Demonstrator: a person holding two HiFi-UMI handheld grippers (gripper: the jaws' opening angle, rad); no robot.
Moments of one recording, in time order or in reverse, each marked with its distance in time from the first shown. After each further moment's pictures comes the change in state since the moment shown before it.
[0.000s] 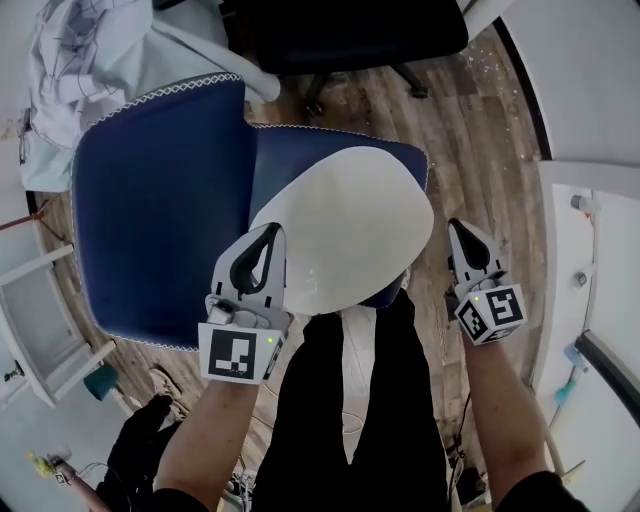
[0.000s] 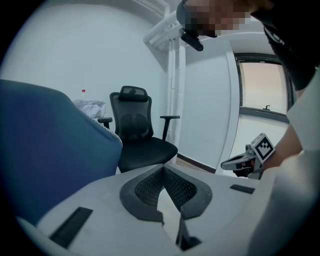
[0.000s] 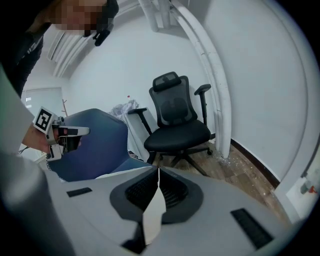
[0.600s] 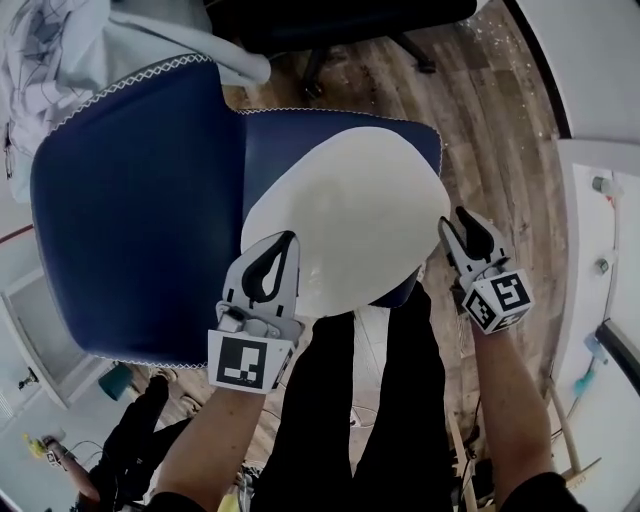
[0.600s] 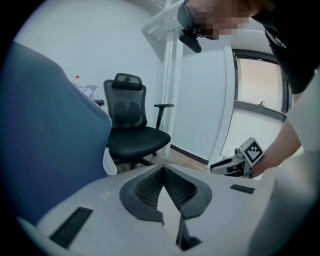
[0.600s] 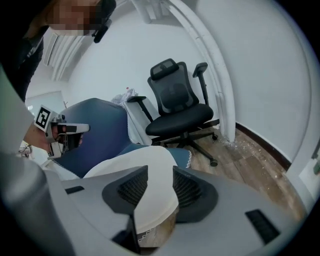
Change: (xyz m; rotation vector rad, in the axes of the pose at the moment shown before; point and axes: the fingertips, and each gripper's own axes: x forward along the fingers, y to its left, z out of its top) left arm 0.013 -0.028 -0.061 -0.053 0.096 -0.063; right arm 0.026 -0.007 -0.079 0.062 0.083 0.065
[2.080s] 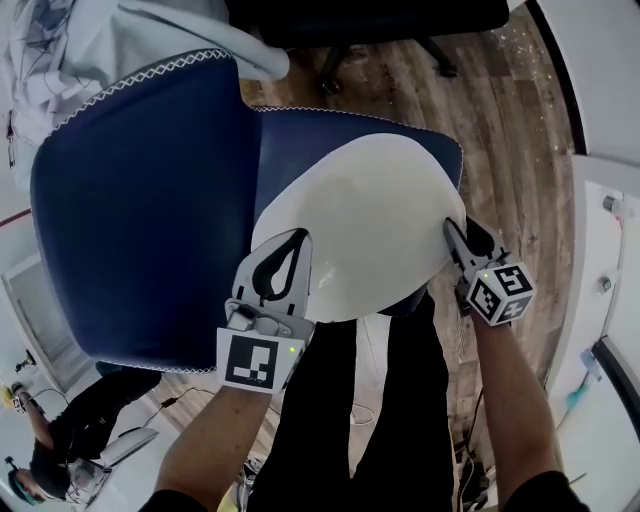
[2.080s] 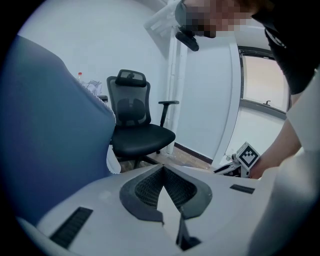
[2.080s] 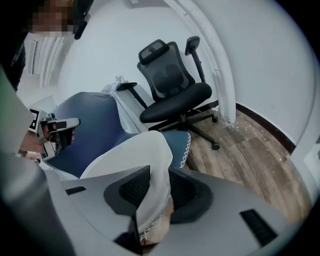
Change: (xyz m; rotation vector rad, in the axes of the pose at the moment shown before) left arm 0.018 0.017 -0.004 -0.027 0.042 0.037; right arm 0.043 -0.017 -0.030 0.110 0.156 0.023
